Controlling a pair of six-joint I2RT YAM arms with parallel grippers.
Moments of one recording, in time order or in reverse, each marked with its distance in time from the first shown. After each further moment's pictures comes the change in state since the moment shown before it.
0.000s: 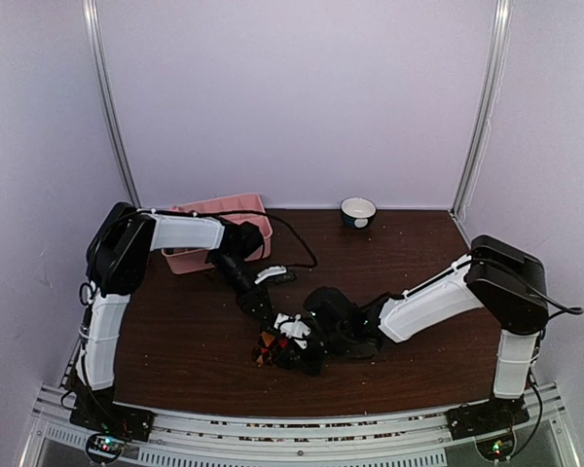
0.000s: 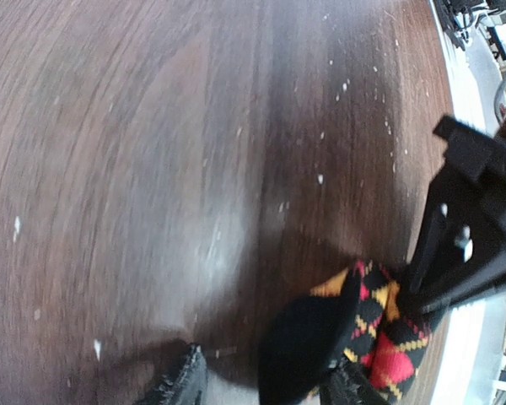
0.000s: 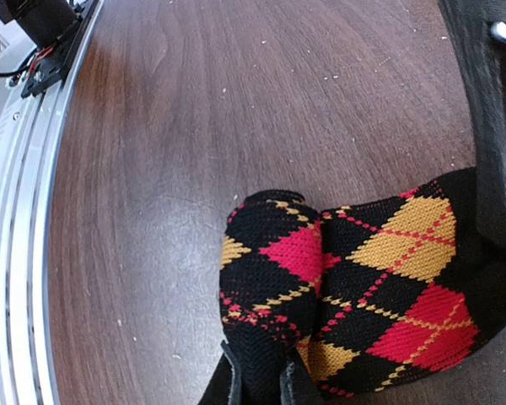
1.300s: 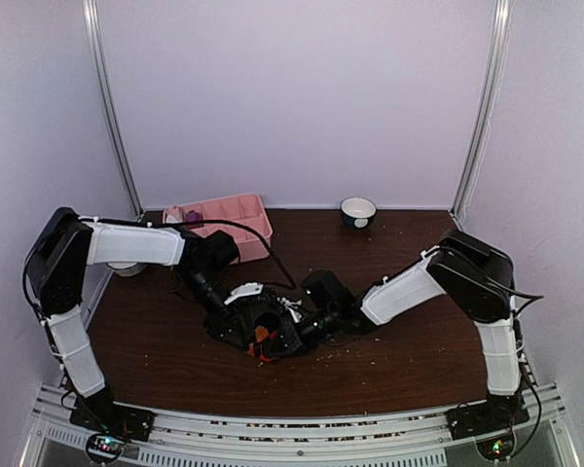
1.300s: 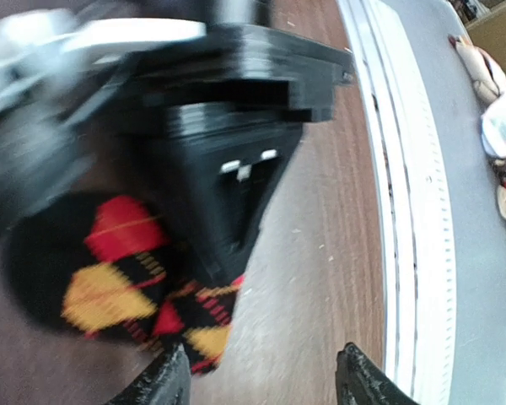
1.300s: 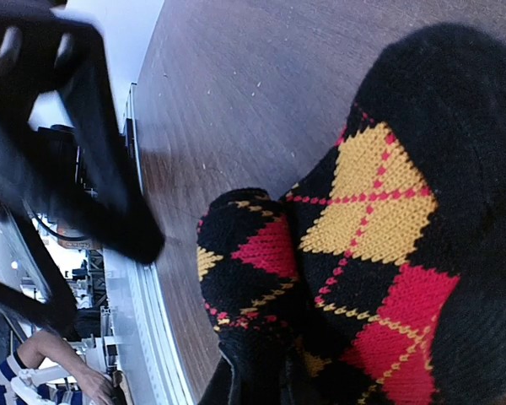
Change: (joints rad) left arm -0.031 -0.423 -0.454 0.076 0.021 0.146; right arm -0.148 0.201 0.164 0.069 -0.408 0.702
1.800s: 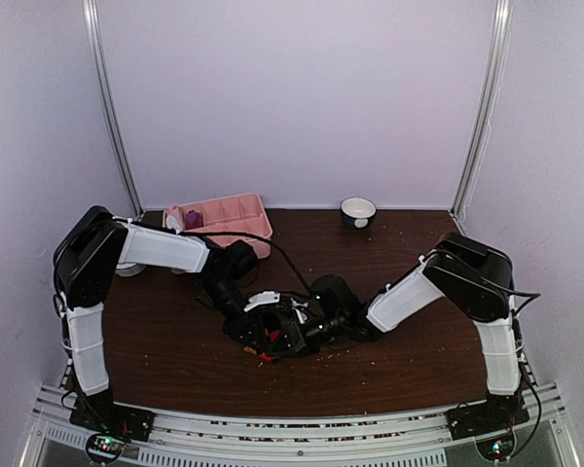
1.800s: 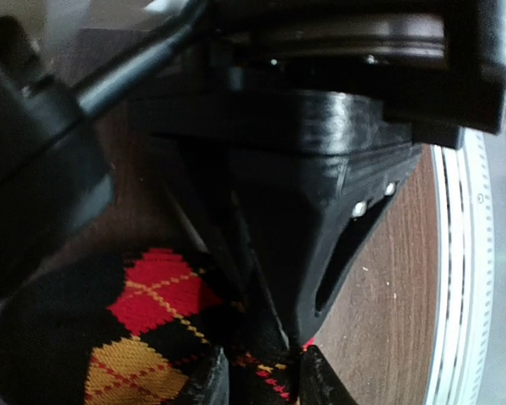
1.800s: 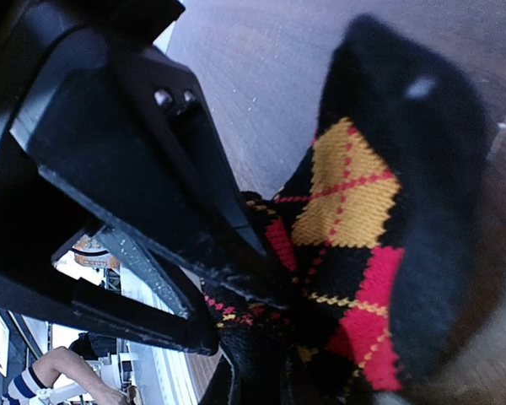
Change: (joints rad) left arm -0.063 0.165 0.064 0.114 -0.055 -0.089; right arm -0.009 0.008 -0.092 0.207 0.005 0.118
